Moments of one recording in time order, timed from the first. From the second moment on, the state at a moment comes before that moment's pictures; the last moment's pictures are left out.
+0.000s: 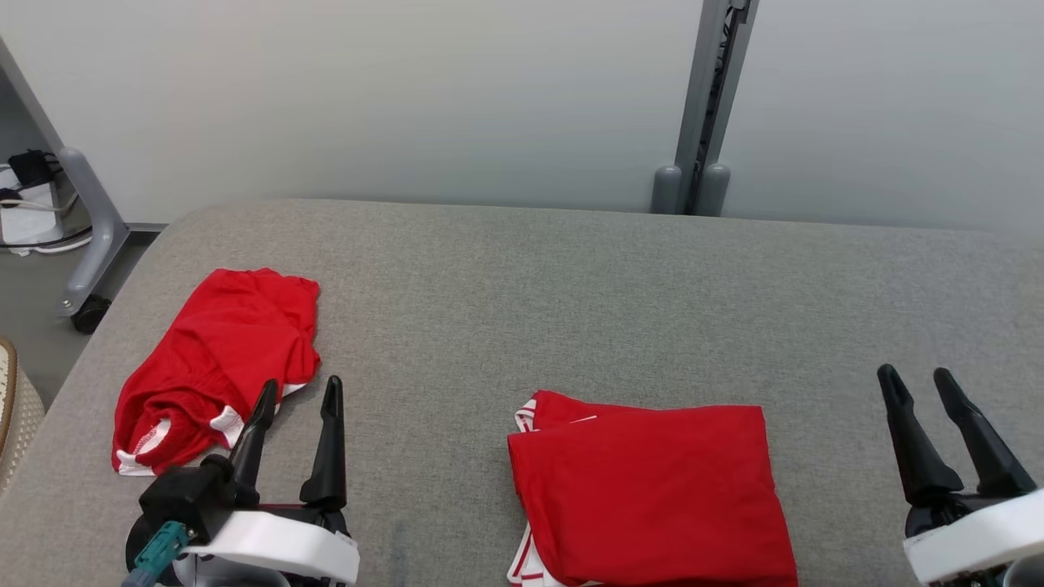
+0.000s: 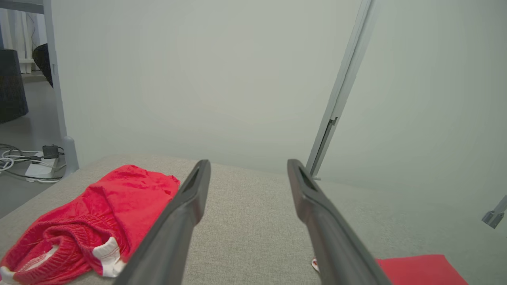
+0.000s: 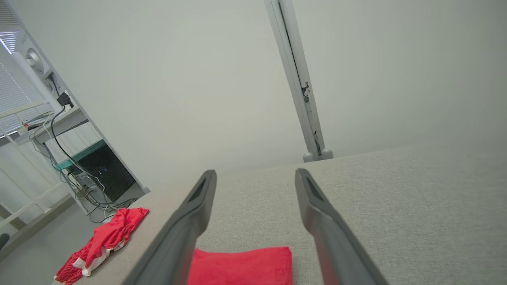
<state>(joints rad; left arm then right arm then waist) -0.05 0.23 -0.32 0.10 -0.57 0.13 -0.26 0.08 -0.18 -0.01 -0.19 0.62 0.13 0.11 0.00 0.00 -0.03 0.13</state>
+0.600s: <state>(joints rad) 0.00 0.21 -0.32 0.09 -0.49 0.15 -0.26 0.13 -0.20 -0.02 -0.04 0.47 0.13 -0.12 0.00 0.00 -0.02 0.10</state>
